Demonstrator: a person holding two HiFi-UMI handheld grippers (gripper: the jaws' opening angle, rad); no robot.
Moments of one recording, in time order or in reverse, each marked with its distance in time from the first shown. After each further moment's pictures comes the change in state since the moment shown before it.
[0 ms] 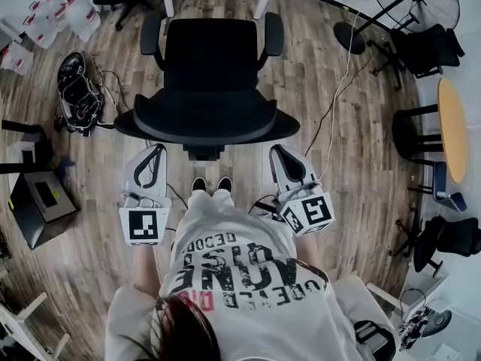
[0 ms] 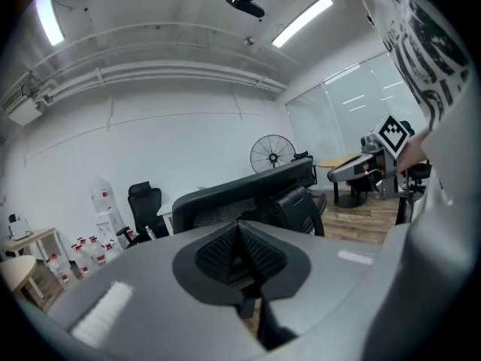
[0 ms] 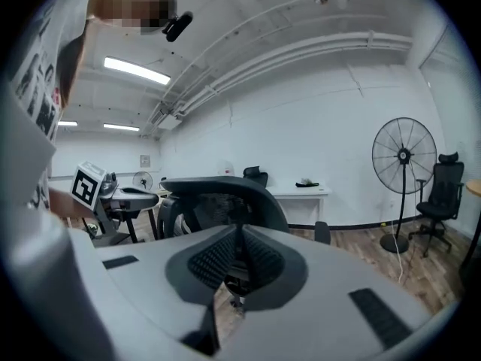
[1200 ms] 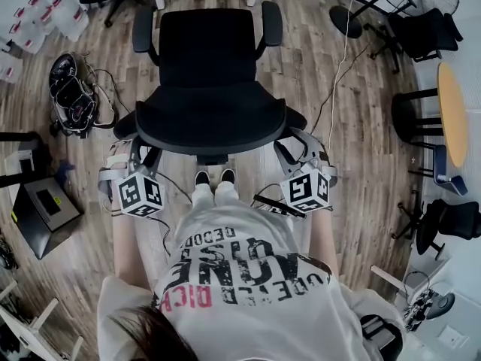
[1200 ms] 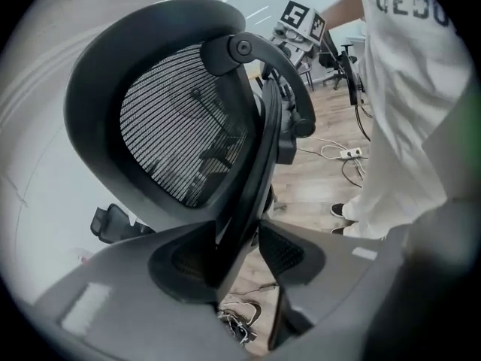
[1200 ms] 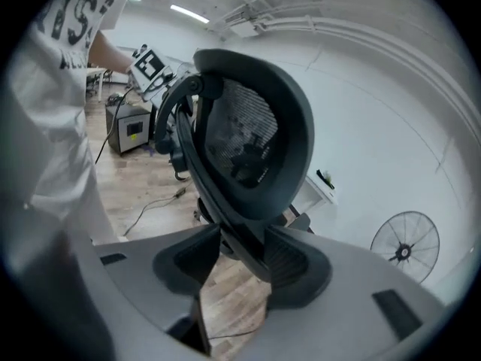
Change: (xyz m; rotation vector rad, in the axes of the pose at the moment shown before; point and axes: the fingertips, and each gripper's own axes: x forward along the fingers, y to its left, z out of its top) left arm 0.055 0.031 -0.126 0.726 0.464 -0.313; right arm 0.038 -0.030 -0.078 -0.730 0.540 0.042
